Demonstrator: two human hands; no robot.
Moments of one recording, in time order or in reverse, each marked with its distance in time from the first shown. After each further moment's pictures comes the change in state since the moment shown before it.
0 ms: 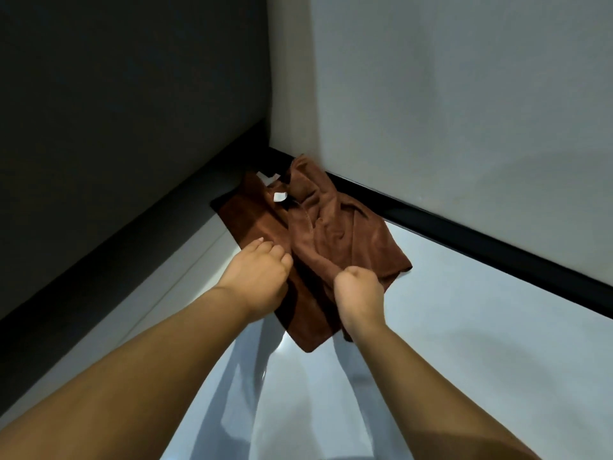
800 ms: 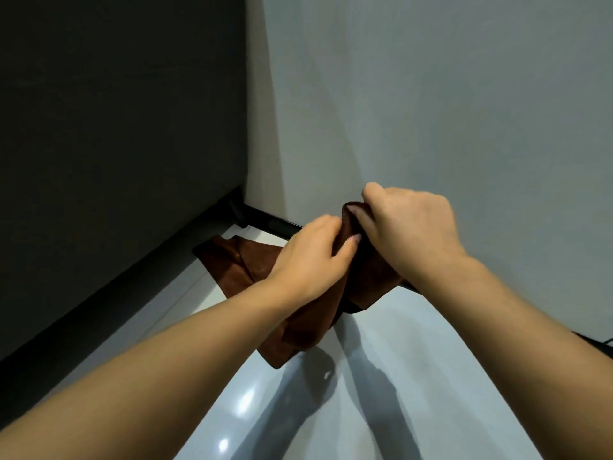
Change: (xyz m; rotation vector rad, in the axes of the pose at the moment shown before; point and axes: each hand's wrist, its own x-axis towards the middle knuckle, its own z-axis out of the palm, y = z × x) left_hand -0.022 0.076 -0.134 -0.840 0.559 0.055; right_hand -0.087 -0.117 -0.142 -1.119 0.649 -1.183
